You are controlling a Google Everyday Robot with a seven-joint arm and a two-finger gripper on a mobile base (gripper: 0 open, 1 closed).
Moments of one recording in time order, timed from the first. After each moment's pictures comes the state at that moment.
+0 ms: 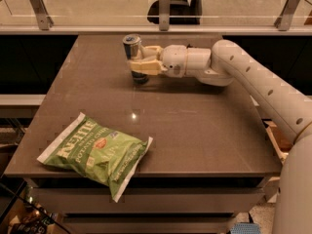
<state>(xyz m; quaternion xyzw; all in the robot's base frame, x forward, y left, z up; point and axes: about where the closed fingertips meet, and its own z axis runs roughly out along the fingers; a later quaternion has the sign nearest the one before) 0.675 0.048 0.877 -0.47 0.52 0.46 0.54</state>
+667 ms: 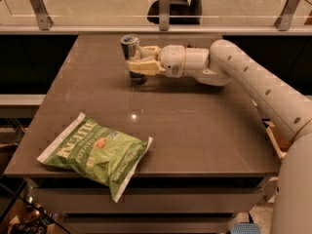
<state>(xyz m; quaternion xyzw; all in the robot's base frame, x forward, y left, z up) 0.673 0.054 0.878 -0.48 0.52 0.46 0.54</state>
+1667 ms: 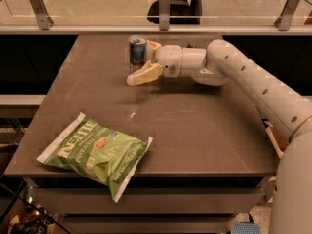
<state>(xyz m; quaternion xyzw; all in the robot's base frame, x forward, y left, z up) 0.671 0.063 0.880 -0.48 0.52 0.47 0.54</state>
